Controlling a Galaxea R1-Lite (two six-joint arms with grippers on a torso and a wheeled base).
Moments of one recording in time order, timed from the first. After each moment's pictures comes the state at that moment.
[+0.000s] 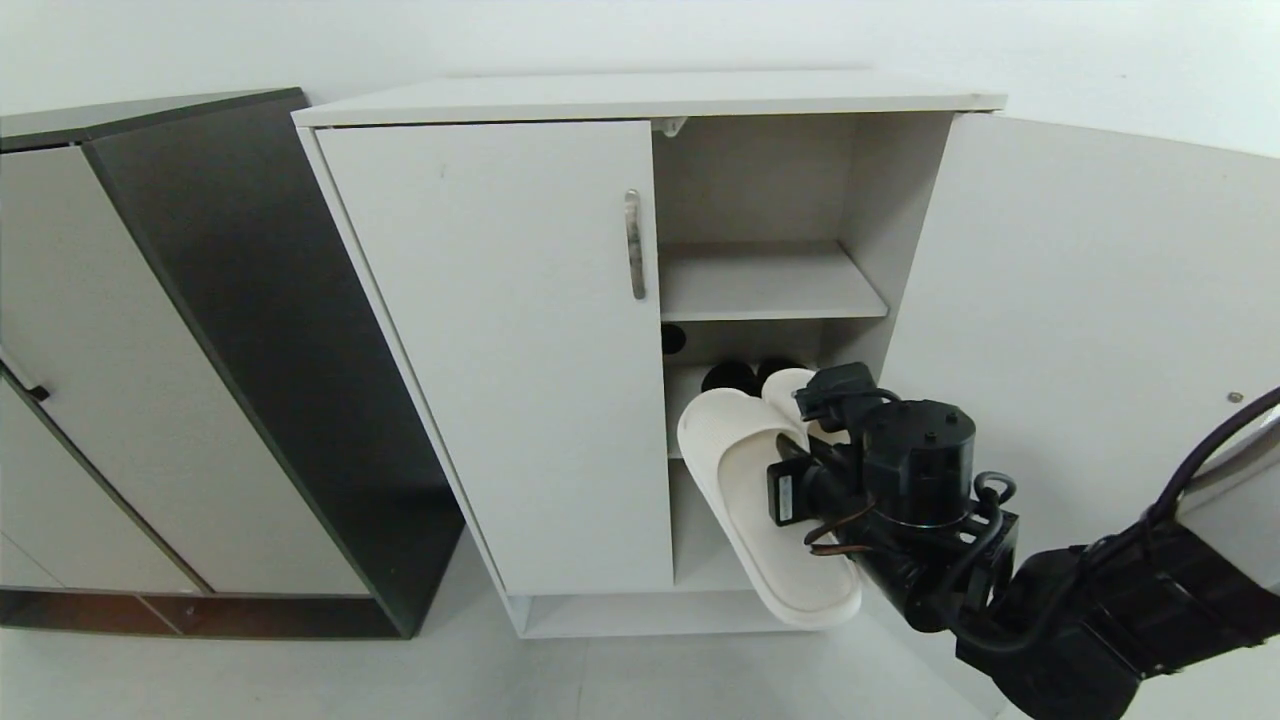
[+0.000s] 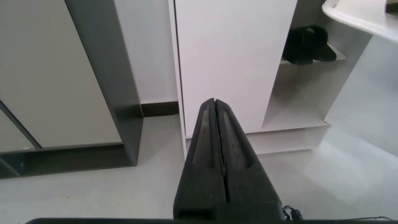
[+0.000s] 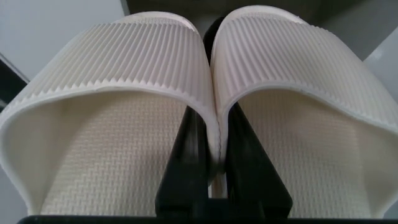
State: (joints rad) left arm 0.00 0.00 0.00 0.00 -0.04 0.01; right arm 0.76 1.97 -0.82 -1.02 -0.49 0.03
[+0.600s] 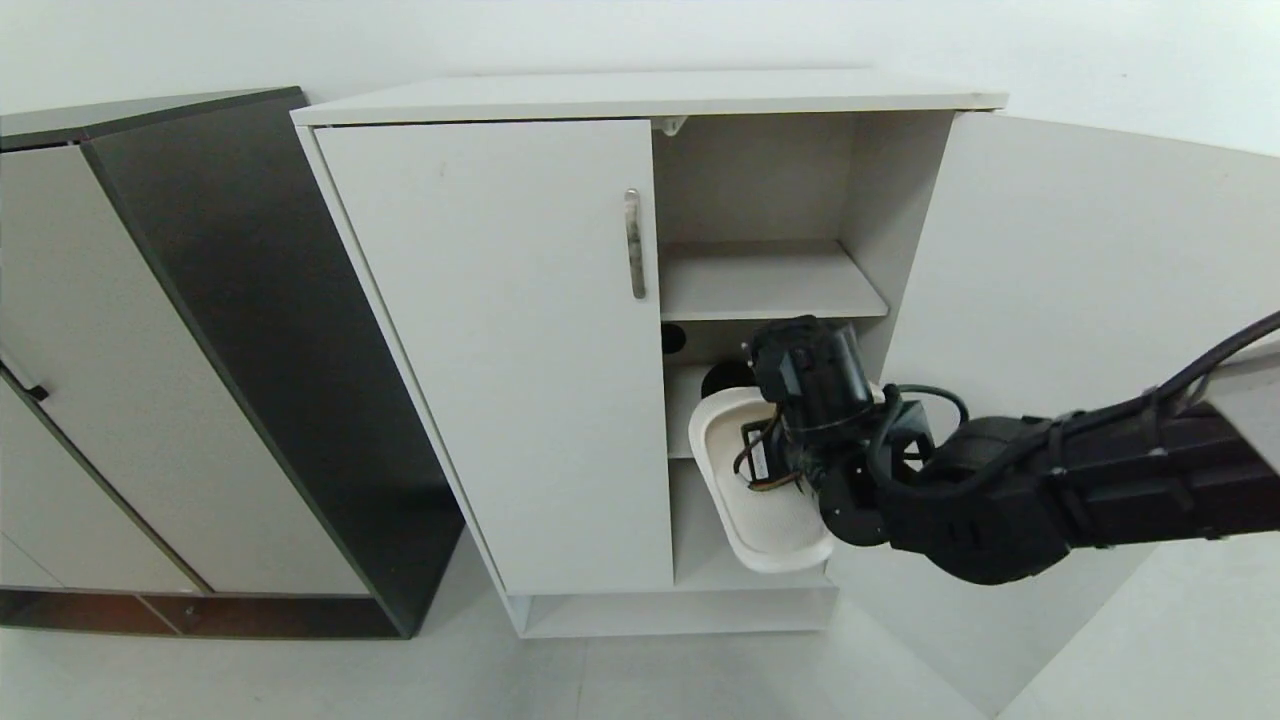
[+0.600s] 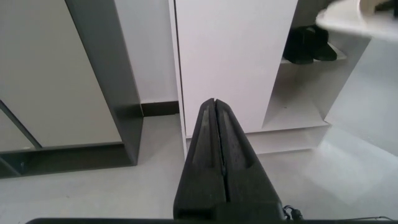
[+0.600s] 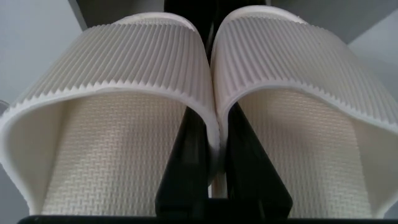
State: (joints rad) left arm 0.00 0.00 0.00 0.00 -0.04 0.01; right arm 0.80 1.99 -1.31 -0.23 -0.72 0.15
